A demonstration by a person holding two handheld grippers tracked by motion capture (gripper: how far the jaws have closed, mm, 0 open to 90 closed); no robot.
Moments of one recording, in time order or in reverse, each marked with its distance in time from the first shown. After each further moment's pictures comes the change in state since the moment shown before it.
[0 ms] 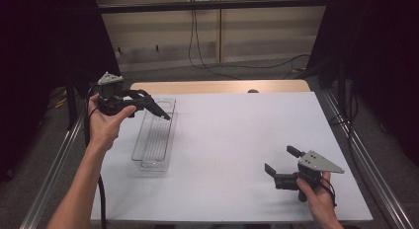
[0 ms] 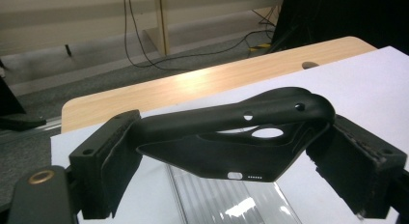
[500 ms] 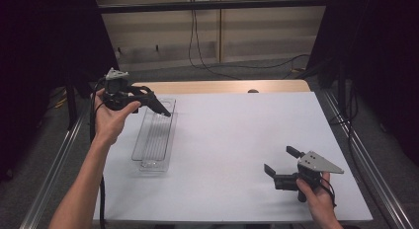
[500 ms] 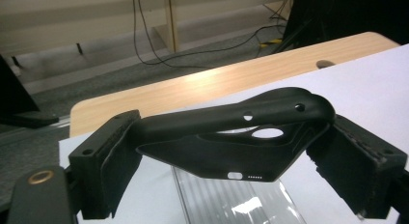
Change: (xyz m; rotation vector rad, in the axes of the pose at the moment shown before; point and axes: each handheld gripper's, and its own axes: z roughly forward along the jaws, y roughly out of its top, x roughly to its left) left arm -0.002 0.010 0.016 0.021 0.042 0.020; right arm 0.001 -0.001 0.000 -0.003 0.008 0.002
